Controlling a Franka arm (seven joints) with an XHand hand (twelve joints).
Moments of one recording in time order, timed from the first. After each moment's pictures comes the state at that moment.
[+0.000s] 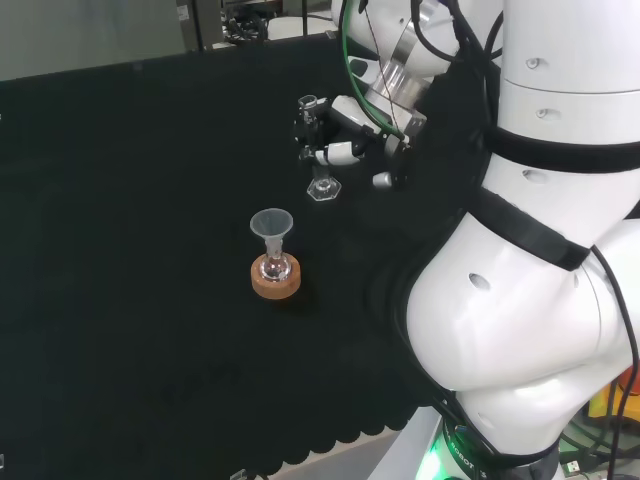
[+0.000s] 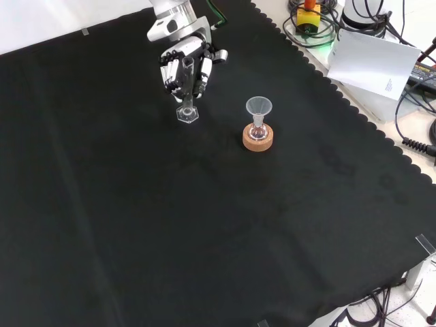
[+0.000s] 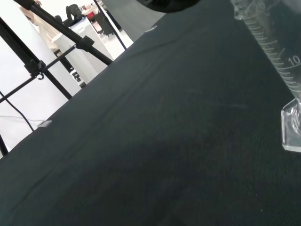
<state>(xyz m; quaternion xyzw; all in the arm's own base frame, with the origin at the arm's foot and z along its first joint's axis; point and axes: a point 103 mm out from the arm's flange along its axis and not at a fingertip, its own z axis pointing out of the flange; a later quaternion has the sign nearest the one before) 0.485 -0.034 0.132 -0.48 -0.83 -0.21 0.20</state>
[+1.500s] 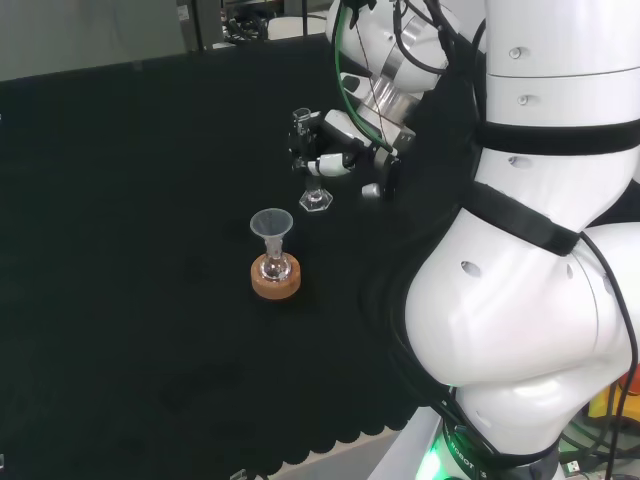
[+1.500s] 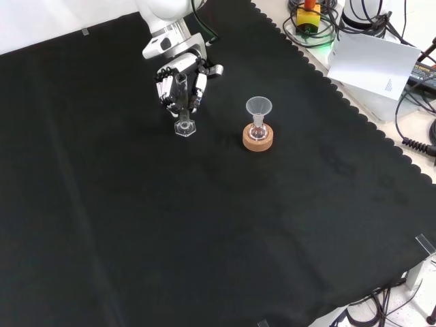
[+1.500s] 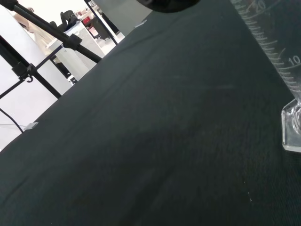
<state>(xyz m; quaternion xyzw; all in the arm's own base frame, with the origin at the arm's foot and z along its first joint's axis) 0.503 -0.027 0.098 -0.48 -0.82 -0.22 0.22</state>
